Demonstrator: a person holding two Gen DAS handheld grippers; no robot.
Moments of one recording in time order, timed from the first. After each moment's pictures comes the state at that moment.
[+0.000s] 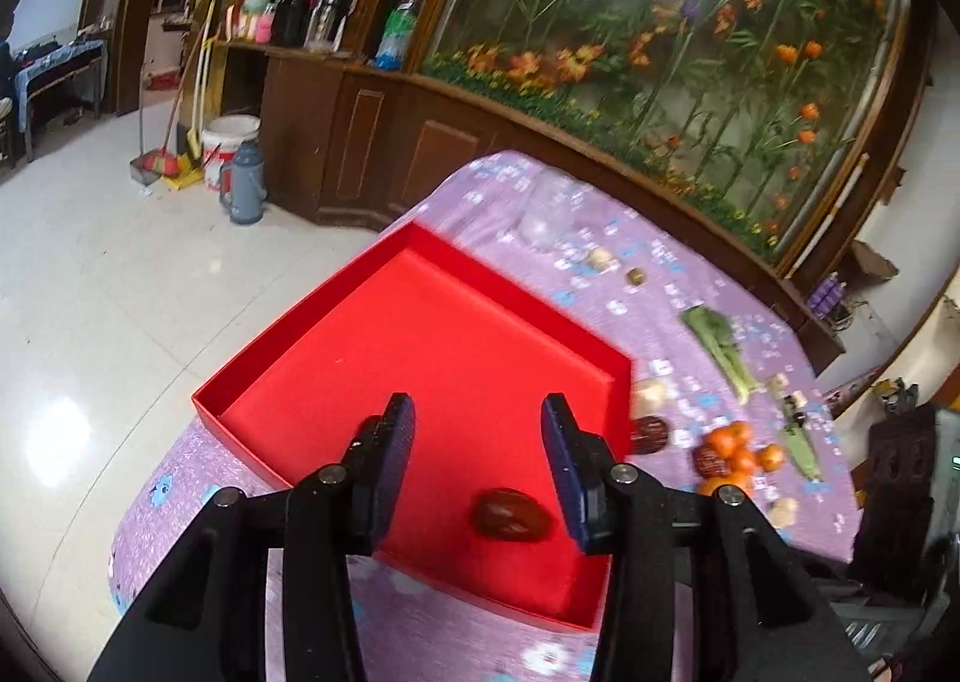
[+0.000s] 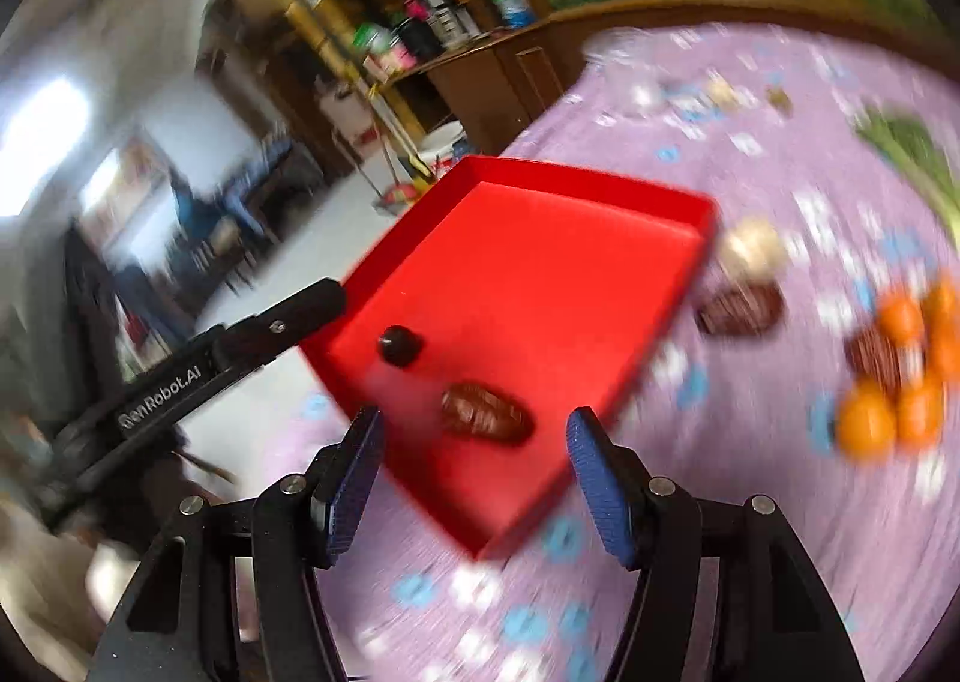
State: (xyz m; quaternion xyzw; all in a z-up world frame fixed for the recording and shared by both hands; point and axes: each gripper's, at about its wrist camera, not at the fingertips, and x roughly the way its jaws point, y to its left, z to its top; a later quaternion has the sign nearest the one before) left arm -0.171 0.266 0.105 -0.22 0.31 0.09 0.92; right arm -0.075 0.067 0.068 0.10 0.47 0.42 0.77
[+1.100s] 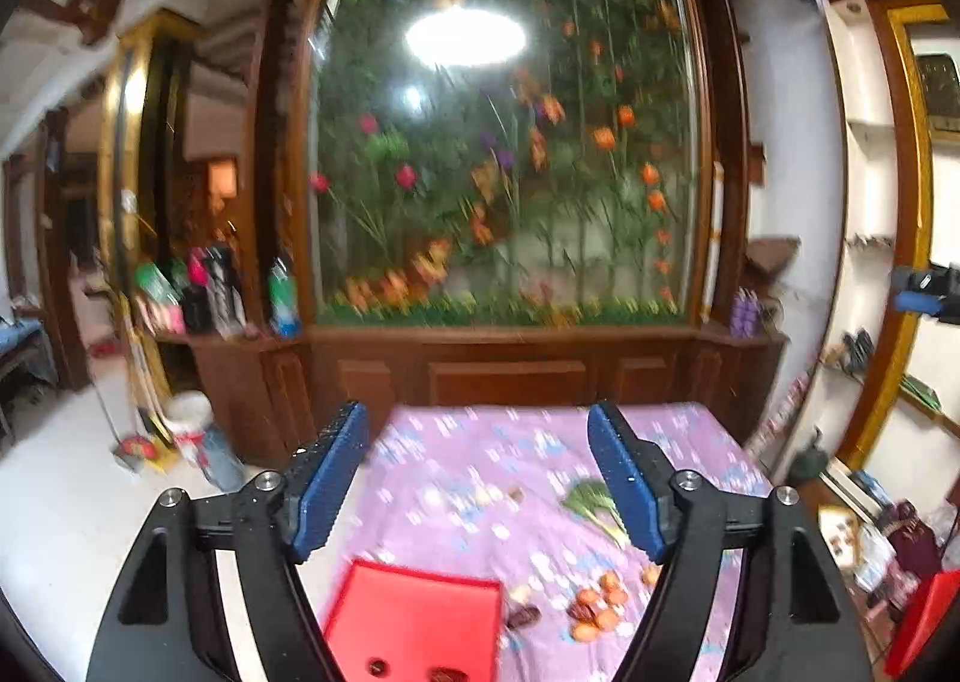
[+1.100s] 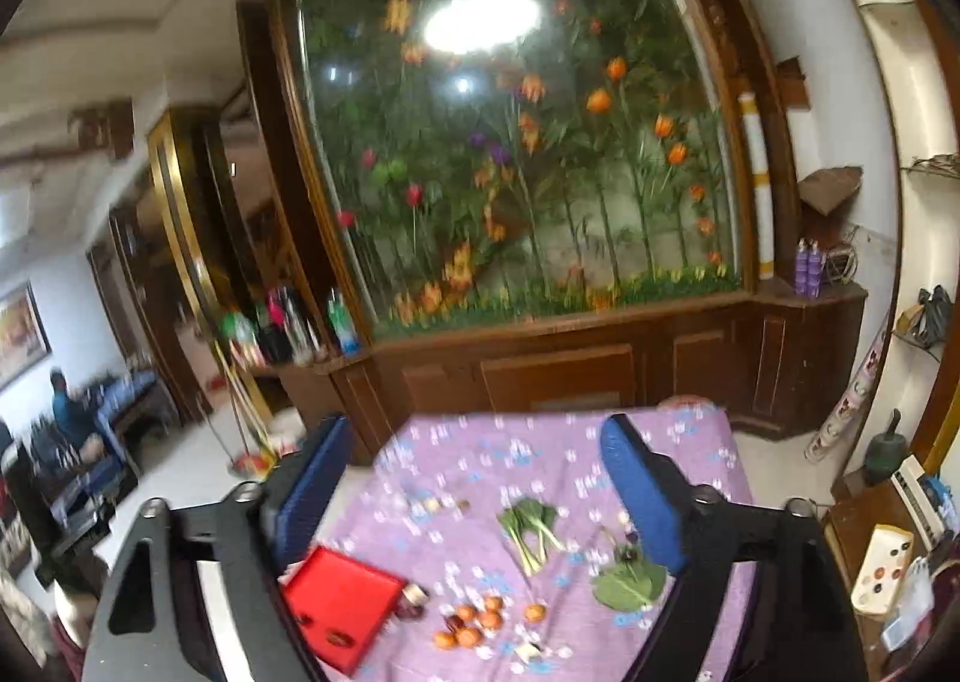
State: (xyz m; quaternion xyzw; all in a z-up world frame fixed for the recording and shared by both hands) left arm -0.179 0.154 0.409 -0.02 0.17 0.01 0.99; right arm -0.117 -0.238 0.492 0.09 0.22 0.19 0.95
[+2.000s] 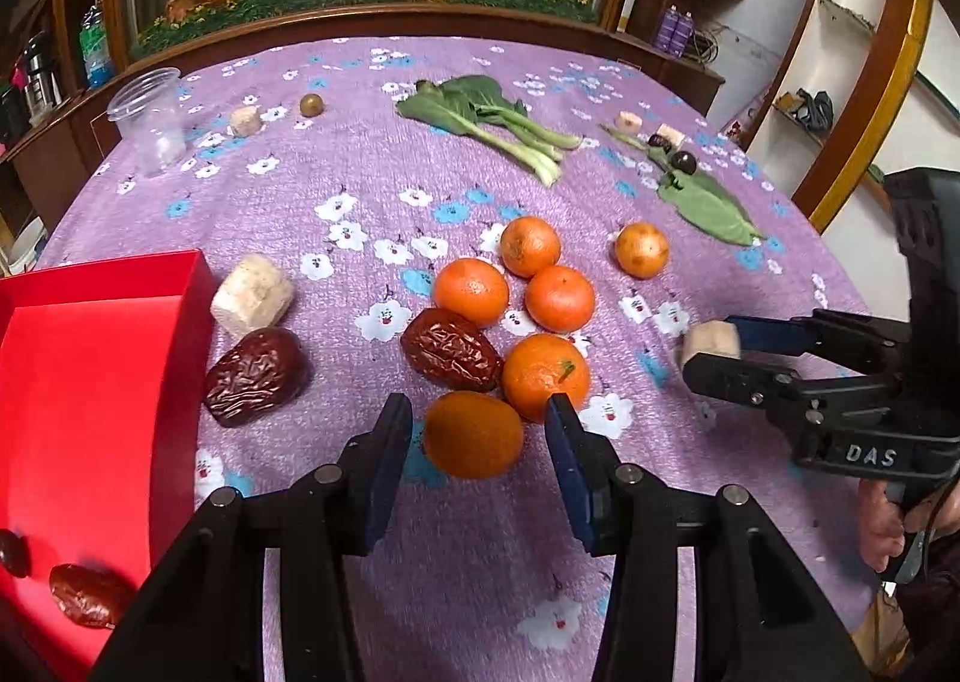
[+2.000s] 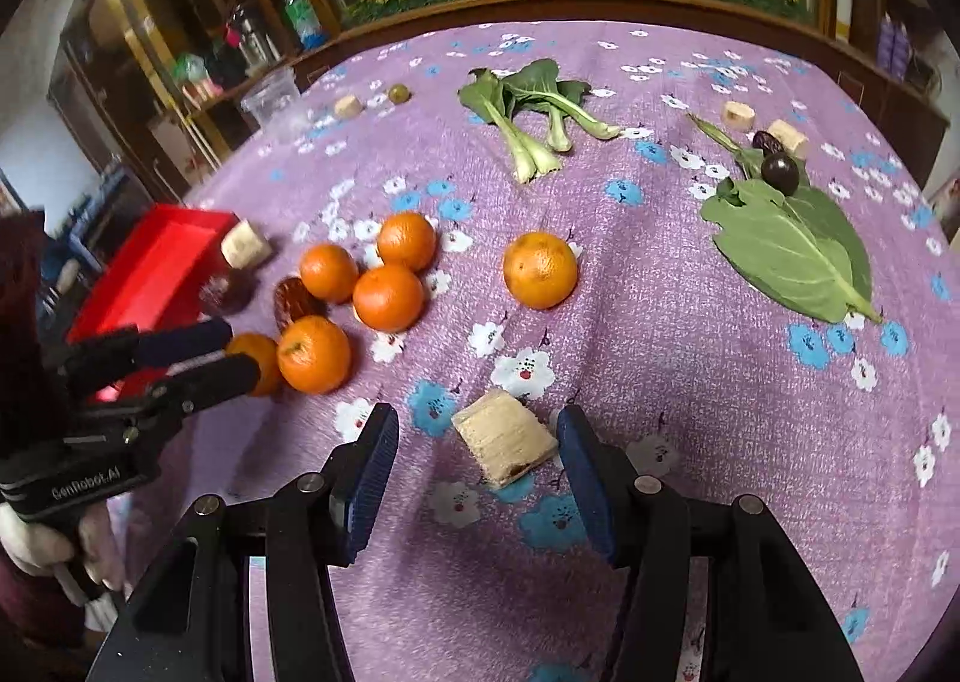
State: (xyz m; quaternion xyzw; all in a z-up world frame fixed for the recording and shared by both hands) left arm -0.024 0.045 0.025 -0.01 0.46 -0.13 0.88; right arm -0.010 -0.149 0.025 0.01 0.48 0.22 0.85
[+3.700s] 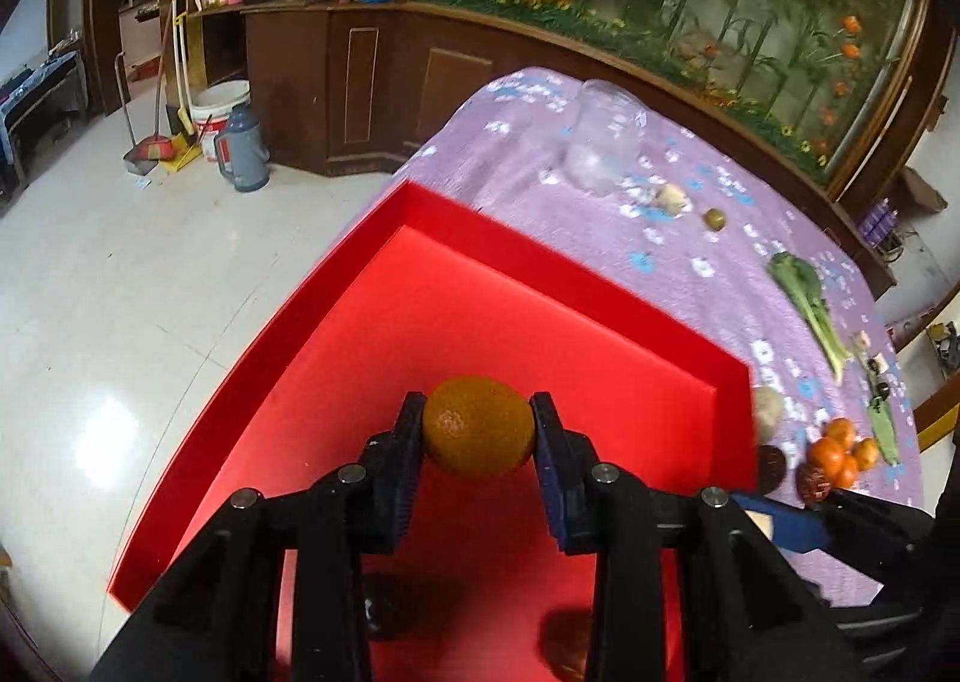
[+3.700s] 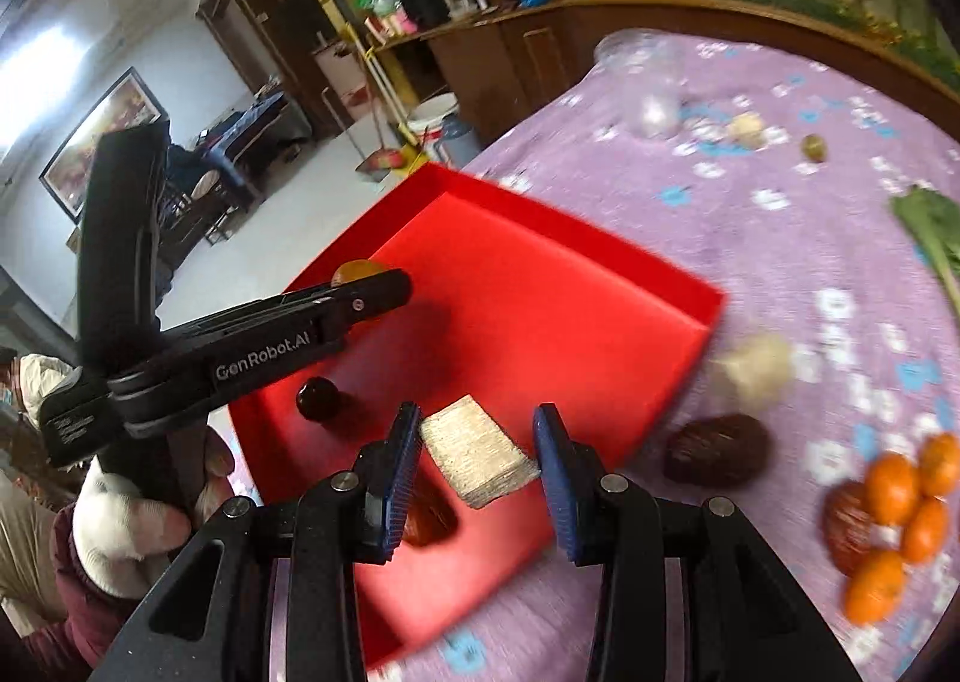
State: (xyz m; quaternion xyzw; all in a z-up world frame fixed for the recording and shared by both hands) left arm -0.044 0.310 0.046 -0.17 0.43 0.11 0.88; right arm -0.008 0.130 0.054 -0.02 0.47 0.42 0.77
